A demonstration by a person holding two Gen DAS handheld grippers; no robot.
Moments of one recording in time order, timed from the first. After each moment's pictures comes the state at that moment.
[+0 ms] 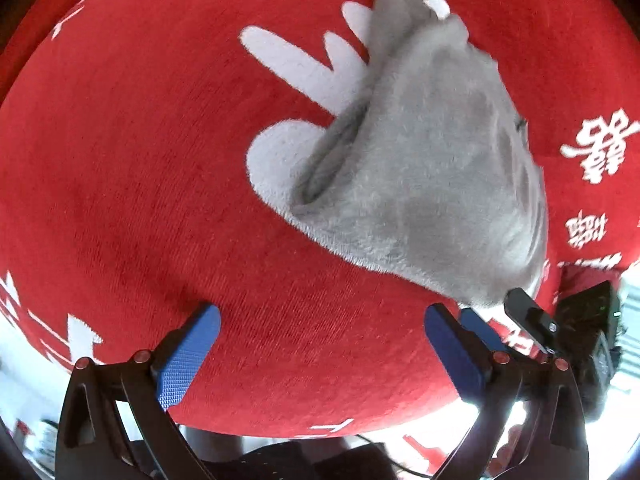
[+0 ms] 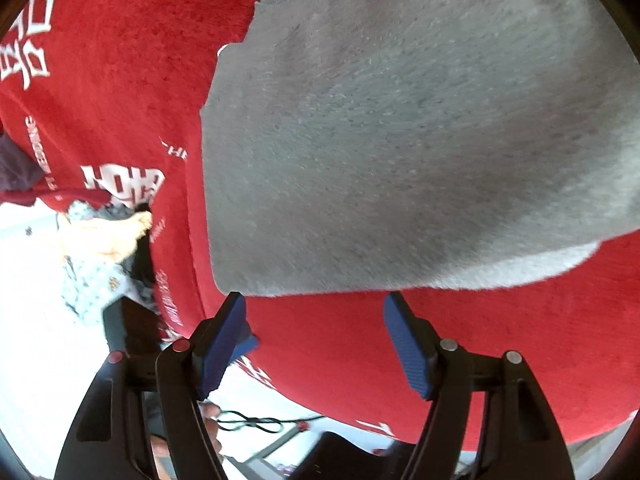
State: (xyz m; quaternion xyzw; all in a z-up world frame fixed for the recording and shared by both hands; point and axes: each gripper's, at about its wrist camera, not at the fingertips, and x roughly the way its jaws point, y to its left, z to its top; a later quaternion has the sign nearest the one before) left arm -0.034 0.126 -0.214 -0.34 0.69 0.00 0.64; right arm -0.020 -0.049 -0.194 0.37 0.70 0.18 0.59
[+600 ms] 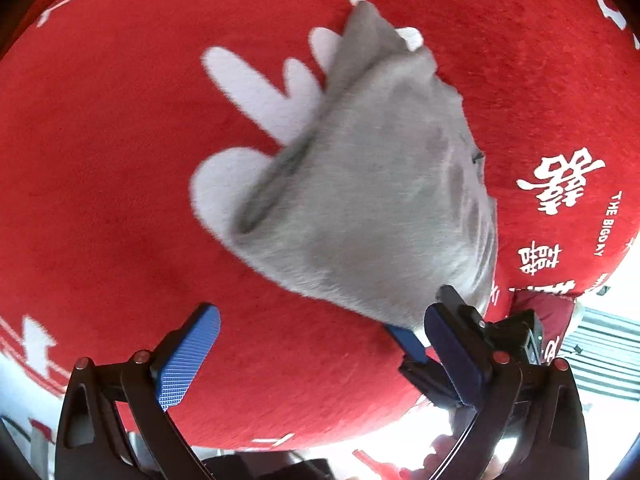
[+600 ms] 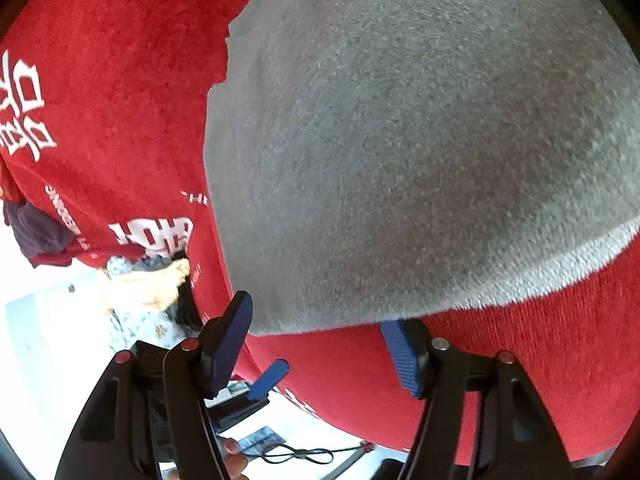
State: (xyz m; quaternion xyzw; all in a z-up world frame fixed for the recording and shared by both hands) left arm -0.024 0.127 -0.205 -0.42 0.63 -0.03 0.65; right arm -0.027 -0.060 -0.218 0.49 0.65 0.15 0.57
